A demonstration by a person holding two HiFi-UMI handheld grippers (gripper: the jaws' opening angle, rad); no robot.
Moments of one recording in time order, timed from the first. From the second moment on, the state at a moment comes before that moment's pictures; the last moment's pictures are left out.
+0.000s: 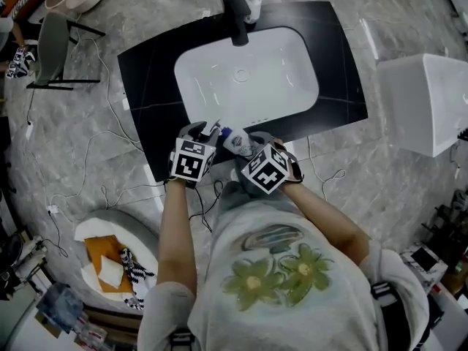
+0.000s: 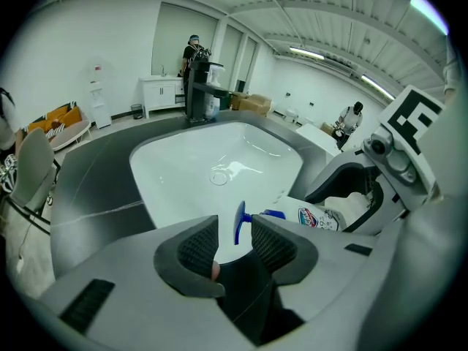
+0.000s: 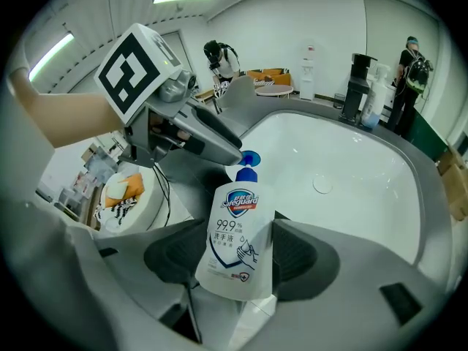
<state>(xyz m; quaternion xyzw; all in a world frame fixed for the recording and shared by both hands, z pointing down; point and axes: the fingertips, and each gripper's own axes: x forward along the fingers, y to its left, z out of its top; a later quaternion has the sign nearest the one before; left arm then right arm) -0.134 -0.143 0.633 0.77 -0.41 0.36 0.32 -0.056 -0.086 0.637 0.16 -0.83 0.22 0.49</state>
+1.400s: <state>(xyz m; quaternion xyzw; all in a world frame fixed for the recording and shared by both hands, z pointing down) -0.141 -0.161 0.601 0.77 -0.45 0.39 0.25 -0.063 -0.116 0.616 0.14 -0.89 0.16 0.41</state>
